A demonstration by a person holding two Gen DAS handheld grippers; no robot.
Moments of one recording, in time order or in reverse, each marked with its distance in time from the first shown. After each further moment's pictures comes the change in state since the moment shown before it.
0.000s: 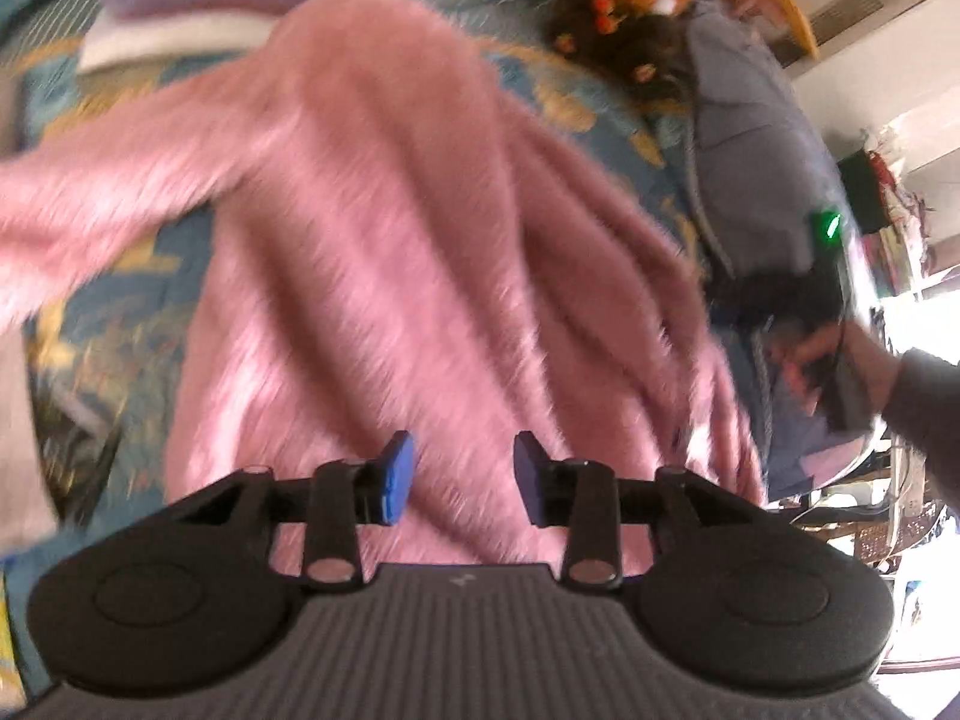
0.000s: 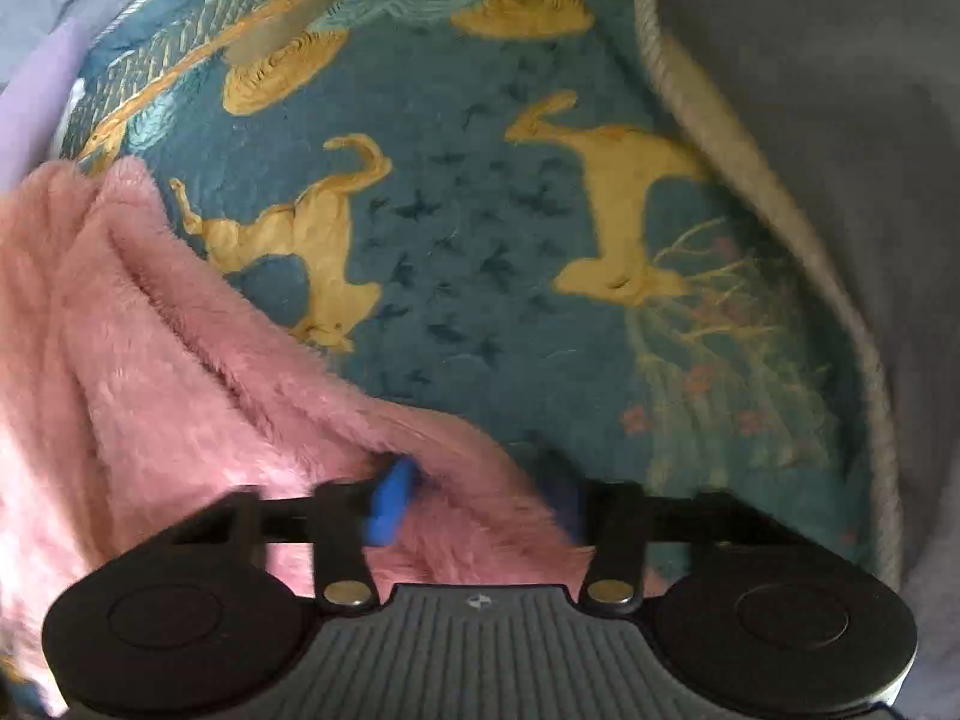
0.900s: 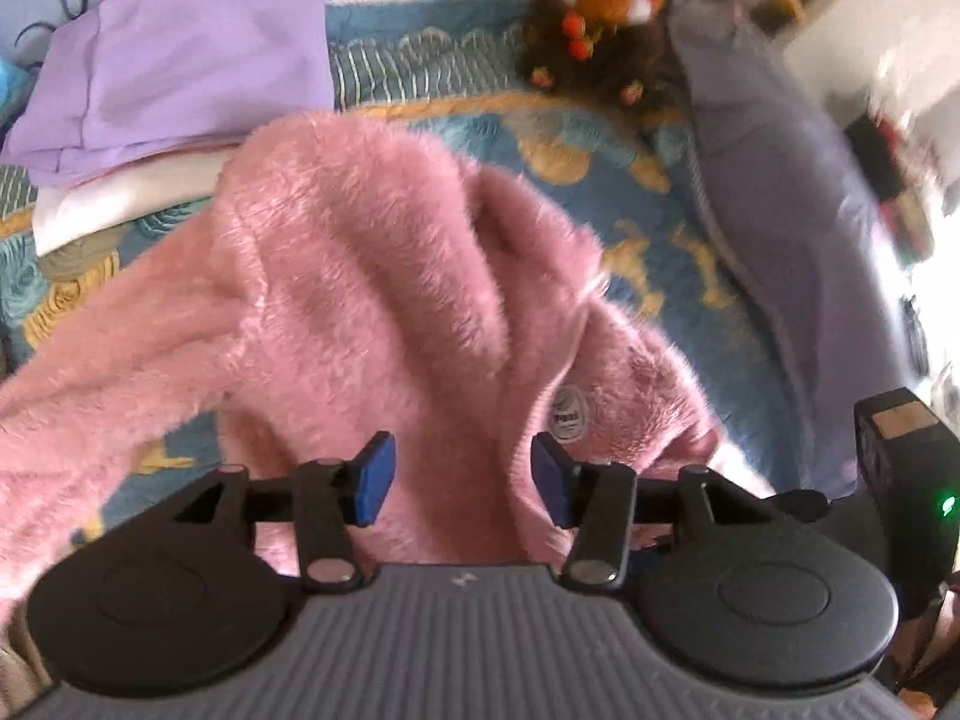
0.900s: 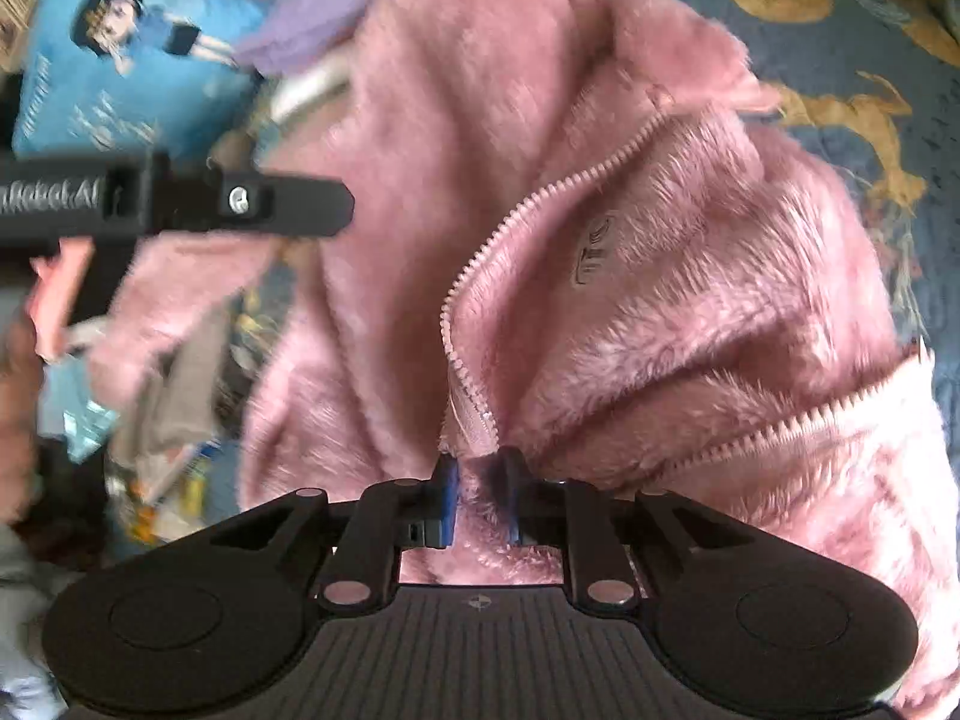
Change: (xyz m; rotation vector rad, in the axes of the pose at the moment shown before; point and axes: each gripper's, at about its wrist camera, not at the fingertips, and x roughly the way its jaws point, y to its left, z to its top) left arm 0.014 -0.035 0.084 0.187 0.020 0.114; right arm -0.030 0.177 -0.105 -0.241 0.043 0.341
